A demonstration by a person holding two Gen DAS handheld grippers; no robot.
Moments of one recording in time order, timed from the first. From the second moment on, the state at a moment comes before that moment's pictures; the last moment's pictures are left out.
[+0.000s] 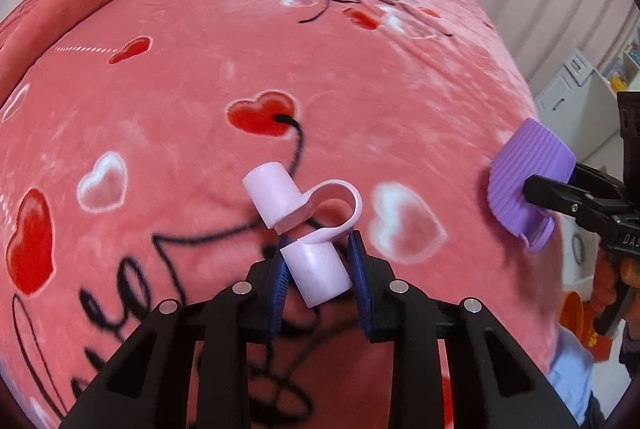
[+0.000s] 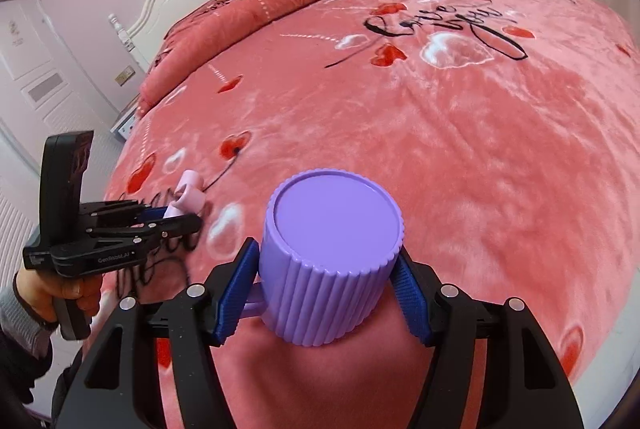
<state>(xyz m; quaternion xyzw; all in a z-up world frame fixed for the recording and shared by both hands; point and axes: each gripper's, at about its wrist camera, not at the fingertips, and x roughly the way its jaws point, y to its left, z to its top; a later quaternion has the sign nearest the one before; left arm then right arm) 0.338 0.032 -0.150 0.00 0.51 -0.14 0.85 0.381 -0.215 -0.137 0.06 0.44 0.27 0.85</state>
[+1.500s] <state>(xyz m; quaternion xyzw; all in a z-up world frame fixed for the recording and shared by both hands) 0.042 -0.195 -0.057 0.13 0.42 -0.38 0.81 -0.034 -0.403 -0.063 0.17 0.36 0.13 0.91</state>
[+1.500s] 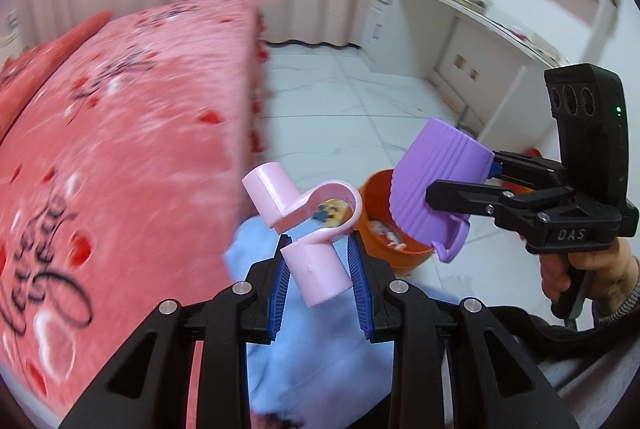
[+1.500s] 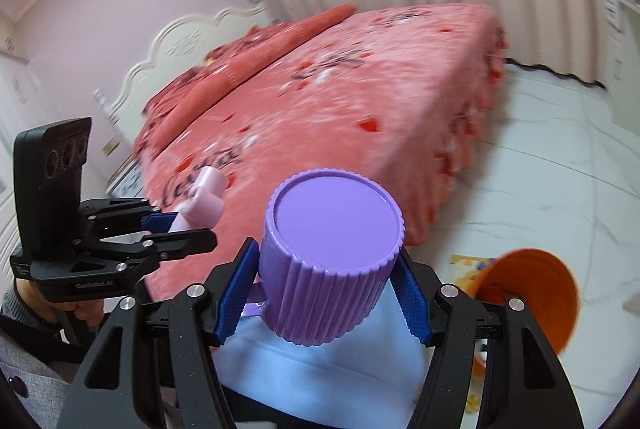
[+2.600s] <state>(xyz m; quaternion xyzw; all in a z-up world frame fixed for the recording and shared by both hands) 0.086 -0.446 -0.170 0.26 0.49 -0.52 0.66 -0.076 -0.622 -0.180 0.28 0.40 -0.09 0.87</state>
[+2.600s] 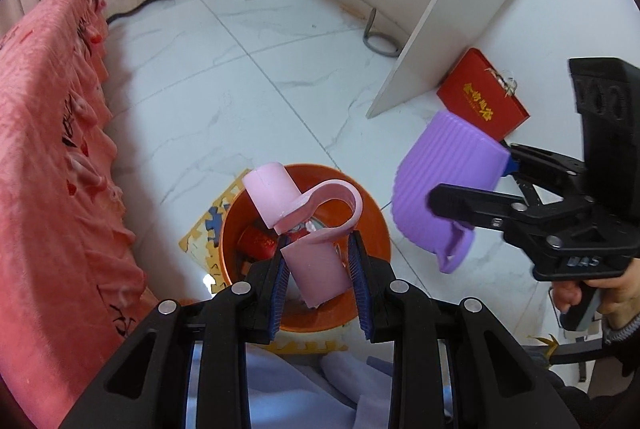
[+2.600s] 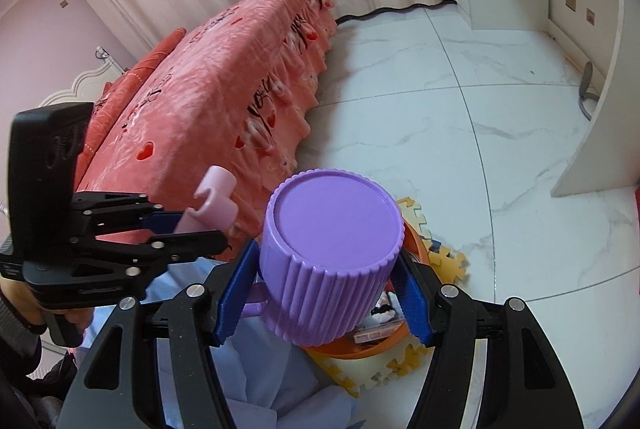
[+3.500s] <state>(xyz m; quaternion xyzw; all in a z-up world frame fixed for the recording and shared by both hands) 0.101 -0.404 -0.163 0.22 0.51 -0.46 0.69 -0.033 -0.602 -0.201 0.26 0.44 -0.08 0.86</state>
